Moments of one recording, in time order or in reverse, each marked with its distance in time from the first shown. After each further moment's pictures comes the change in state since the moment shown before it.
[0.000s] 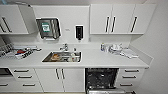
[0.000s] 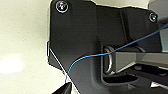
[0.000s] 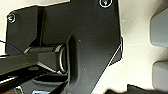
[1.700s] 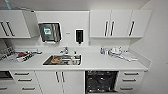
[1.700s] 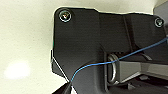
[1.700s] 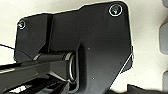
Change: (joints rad) left arm -0.002 0.086 -0.140 0.000 -0.001 0.000; right arm -0.001 0.039 -0.002 -0.004 -0.001 0.000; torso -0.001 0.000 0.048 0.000
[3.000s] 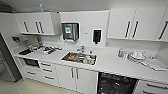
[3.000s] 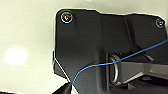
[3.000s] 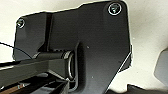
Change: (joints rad) left arm 0.003 -0.008 0.000 0.010 -0.014 0.001; right arm -0.006 -0.002 -0.004 -0.003 0.000 0.000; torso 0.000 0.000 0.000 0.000
